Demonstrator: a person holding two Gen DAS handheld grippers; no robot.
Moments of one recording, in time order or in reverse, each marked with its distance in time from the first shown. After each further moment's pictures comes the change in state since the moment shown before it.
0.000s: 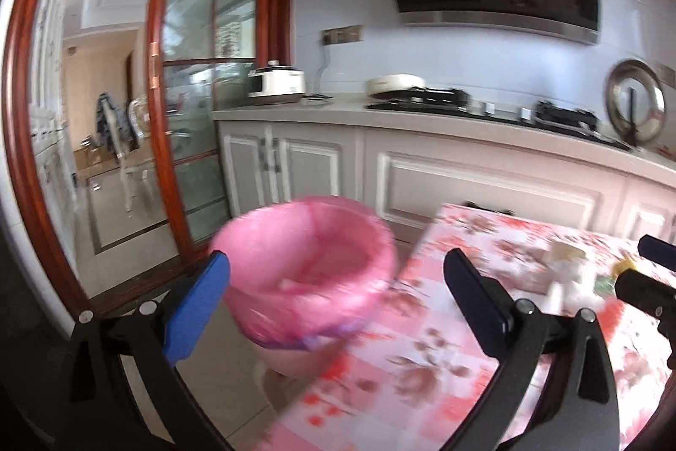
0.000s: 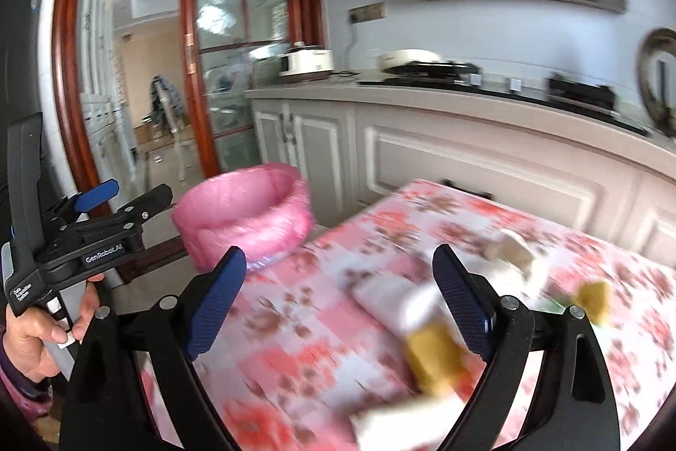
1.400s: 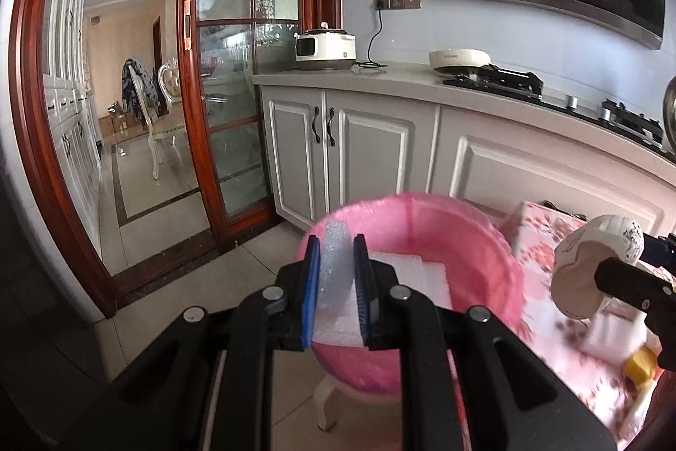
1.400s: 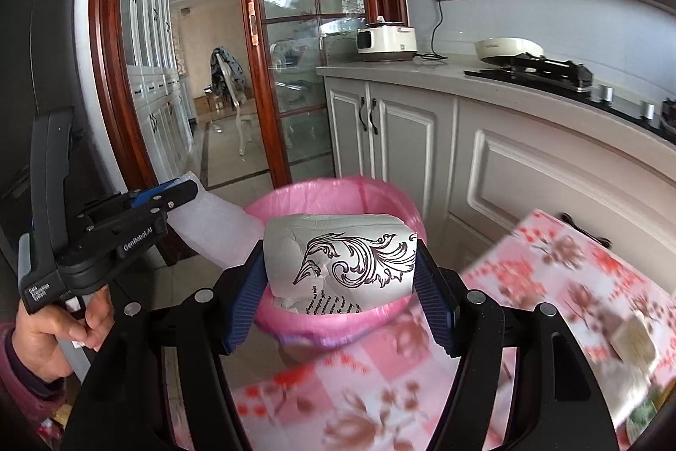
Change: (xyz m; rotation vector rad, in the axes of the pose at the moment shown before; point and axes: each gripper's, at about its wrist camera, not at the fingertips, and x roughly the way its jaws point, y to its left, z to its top) left arm 0.108 0.131 0.036 -0.068 0.124 0.135; right arm 0.164 0.114 0.080 -0.105 0.092 0.278
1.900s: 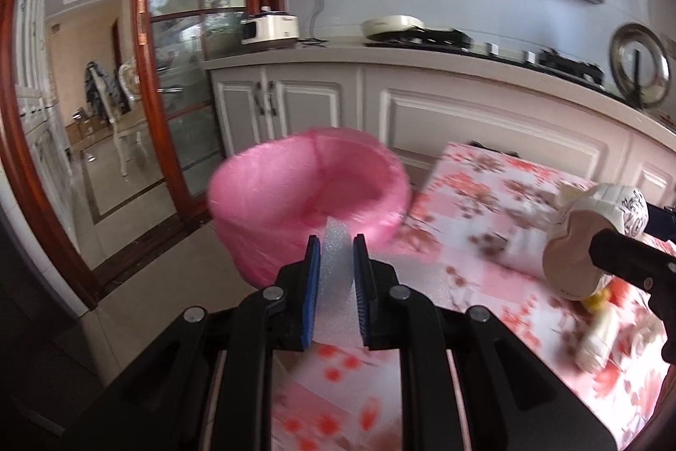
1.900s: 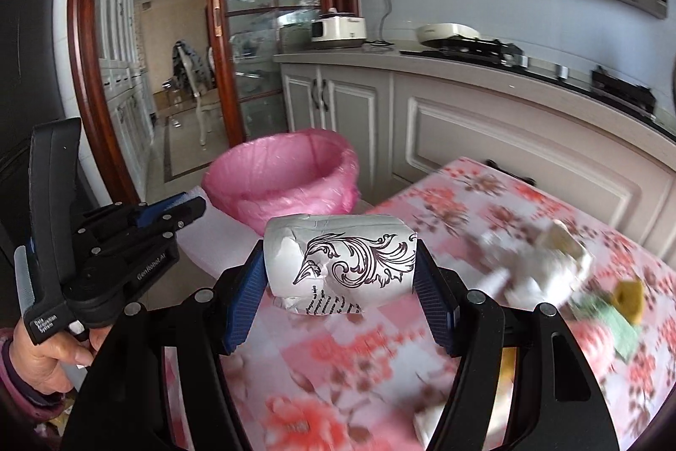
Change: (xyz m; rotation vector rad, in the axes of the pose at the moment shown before) left arm -0.078 -0.081 -0.076 0.082 0.059 -0.108; right arm -0.111 -0.004 -0.078 0.031 0.033 -0.157
